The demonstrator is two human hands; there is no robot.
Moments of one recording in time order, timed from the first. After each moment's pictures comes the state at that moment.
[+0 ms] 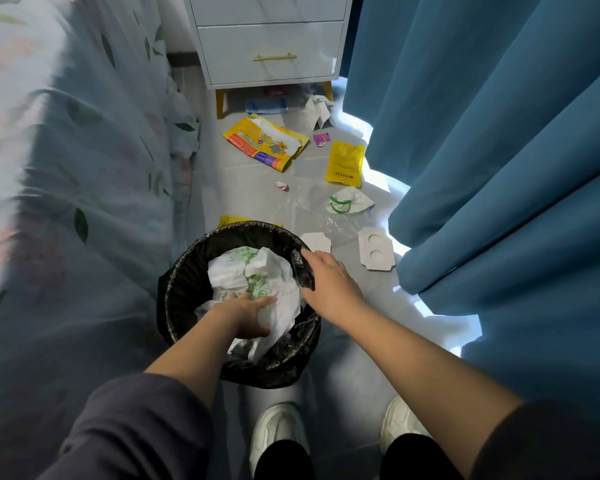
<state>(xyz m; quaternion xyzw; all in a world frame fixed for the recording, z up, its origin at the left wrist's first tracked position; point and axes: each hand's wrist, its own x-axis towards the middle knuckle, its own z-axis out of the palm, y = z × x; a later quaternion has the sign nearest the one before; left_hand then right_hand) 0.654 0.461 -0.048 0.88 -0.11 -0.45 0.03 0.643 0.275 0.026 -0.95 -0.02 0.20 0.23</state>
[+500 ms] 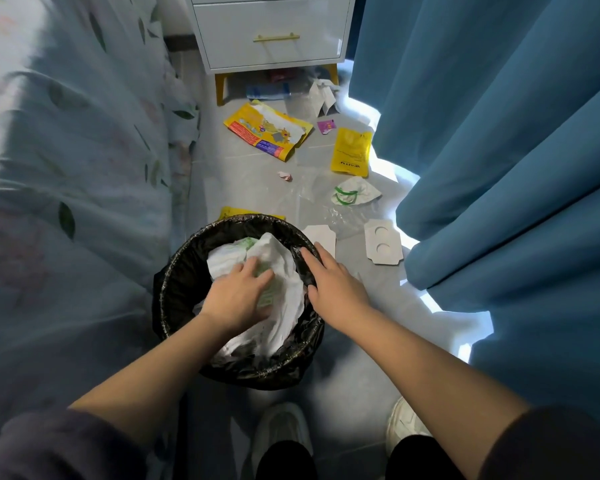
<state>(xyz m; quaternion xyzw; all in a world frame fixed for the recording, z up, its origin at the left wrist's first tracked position) 0.653 0.459 -0.022 0.97 -0.20 -0.15 -0.02 0.642 0.270 0.004 -0.96 -0.05 0.22 0.17</state>
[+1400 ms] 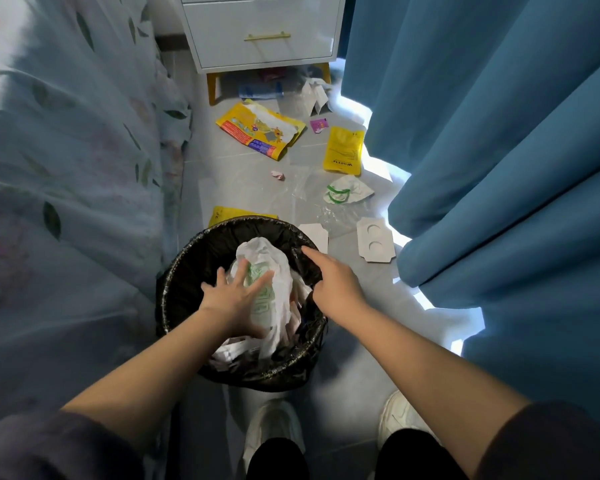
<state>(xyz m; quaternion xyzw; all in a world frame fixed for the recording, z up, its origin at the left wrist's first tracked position) 0.650 0.446 -0.022 0.93 -0.13 -0.35 -0.05 0.640 0.255 0.003 -0.92 0.04 0.16 0.35</state>
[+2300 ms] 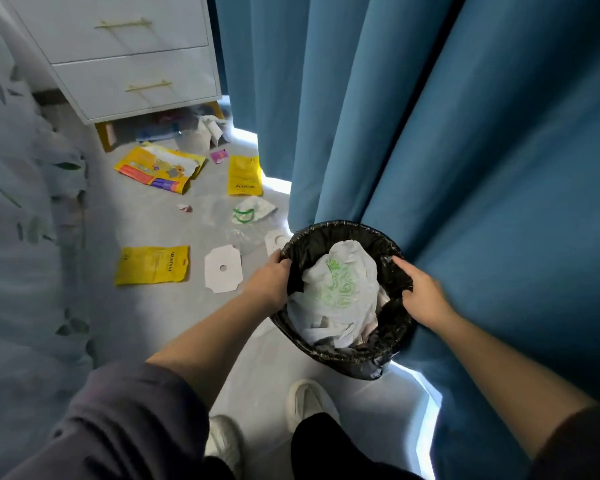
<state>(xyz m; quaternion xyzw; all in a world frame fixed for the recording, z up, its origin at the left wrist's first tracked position) 0.642 0.228 0.030 0.92 -0.25 -0.25 0.15 0.523 -0.028 0.034 -0.91 0.29 0.06 0.29</state>
